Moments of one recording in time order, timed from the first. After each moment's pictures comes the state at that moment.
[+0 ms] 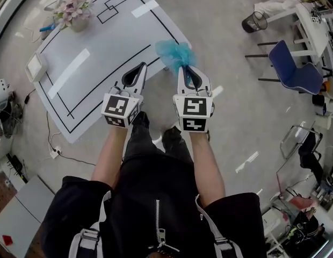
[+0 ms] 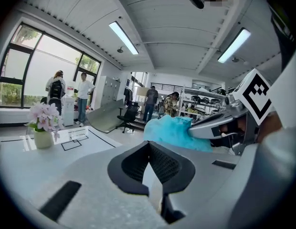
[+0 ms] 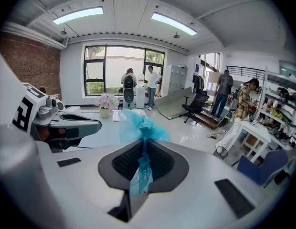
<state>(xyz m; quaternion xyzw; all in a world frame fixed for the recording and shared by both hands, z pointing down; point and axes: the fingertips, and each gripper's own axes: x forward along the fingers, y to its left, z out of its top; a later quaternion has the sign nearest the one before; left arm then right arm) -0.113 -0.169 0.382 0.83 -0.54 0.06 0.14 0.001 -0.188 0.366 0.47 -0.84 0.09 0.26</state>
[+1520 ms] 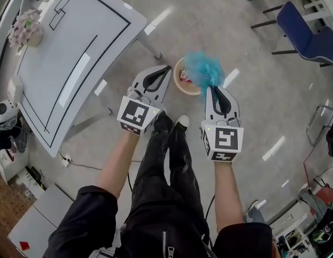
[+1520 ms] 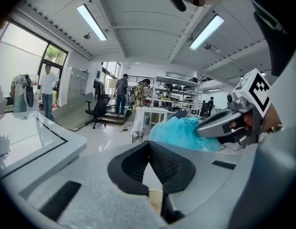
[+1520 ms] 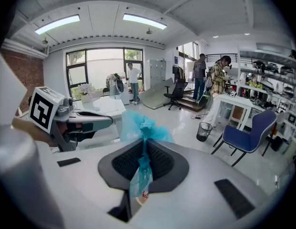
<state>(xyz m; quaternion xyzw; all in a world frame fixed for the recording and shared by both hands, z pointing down) 0.161 -0.165 0.520 0.90 -0.41 0.11 0.10 0.277 -0.129 0.510 0.53 -0.80 0.16 0.23</state>
